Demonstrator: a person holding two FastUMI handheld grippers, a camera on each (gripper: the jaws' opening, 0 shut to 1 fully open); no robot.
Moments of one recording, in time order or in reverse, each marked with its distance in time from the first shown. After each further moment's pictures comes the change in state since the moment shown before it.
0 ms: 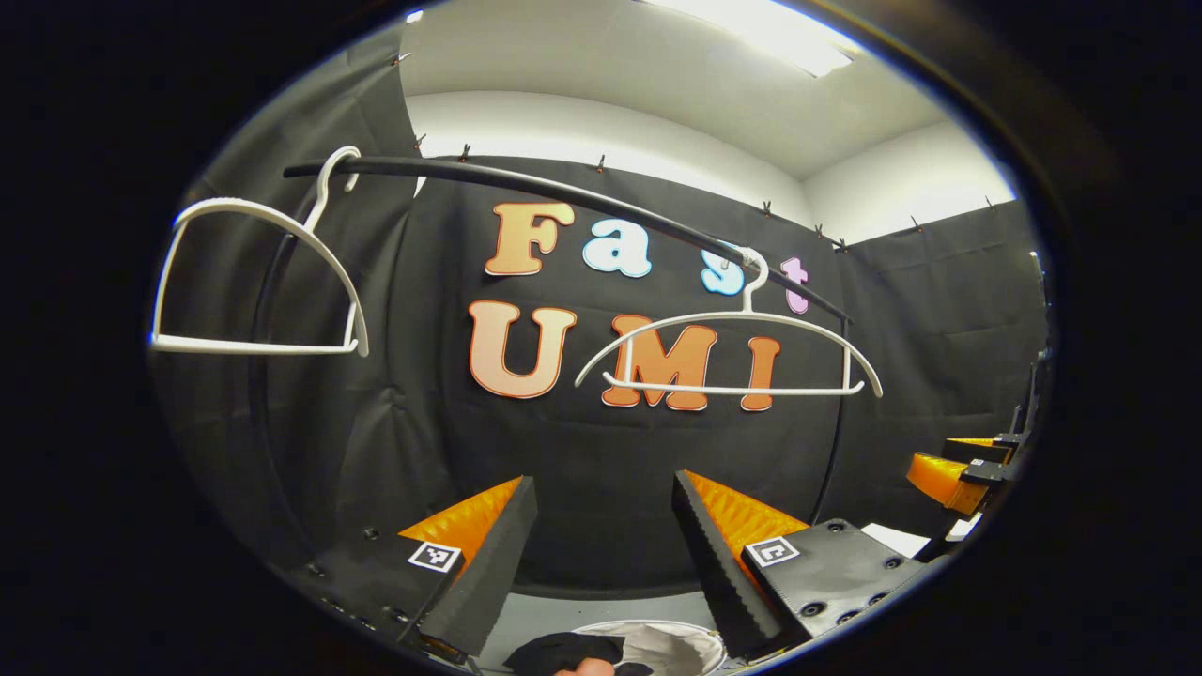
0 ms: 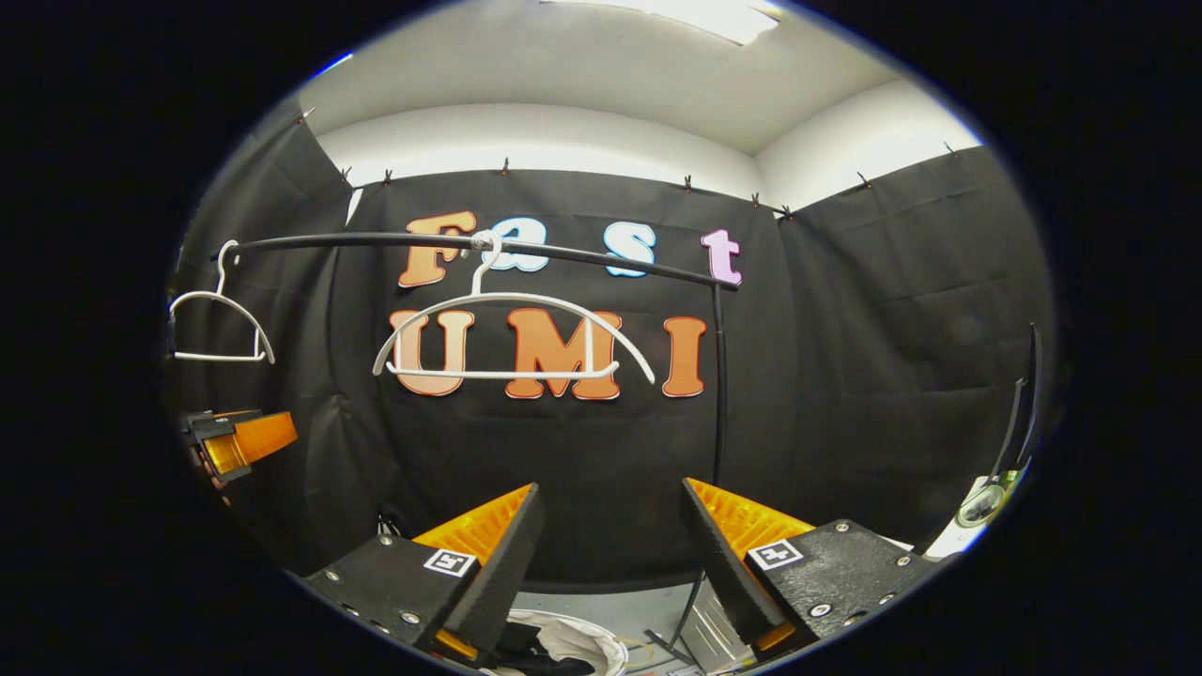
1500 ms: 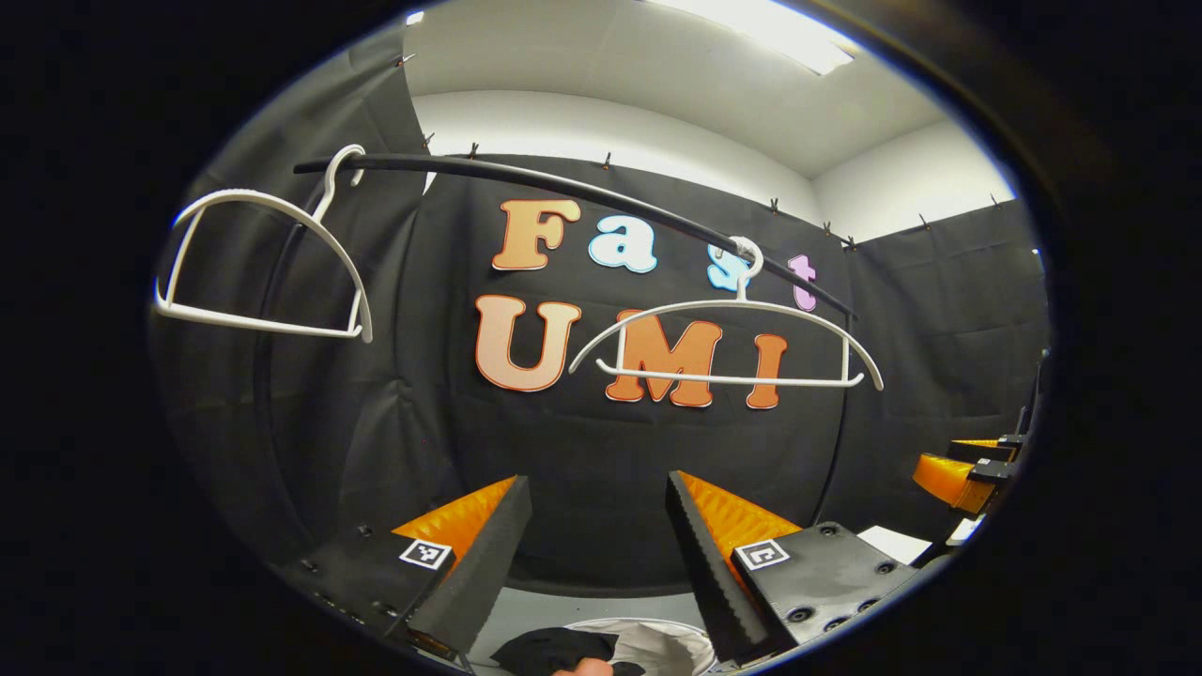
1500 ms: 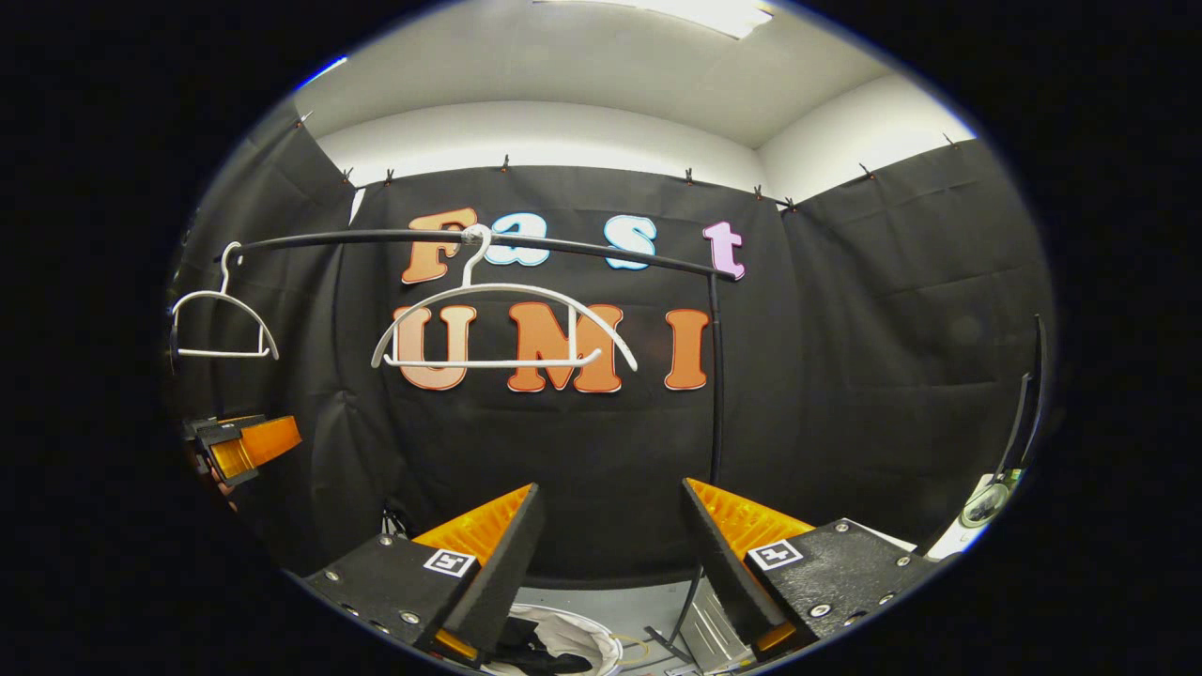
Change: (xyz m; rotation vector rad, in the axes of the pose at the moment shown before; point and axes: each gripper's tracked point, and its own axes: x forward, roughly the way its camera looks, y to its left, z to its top) left arm -0.006 -0.020 -0.013 -0.004 0.004 0.035; right arm -0.001 -0.026 -0.011 0.000 0.029 0.029
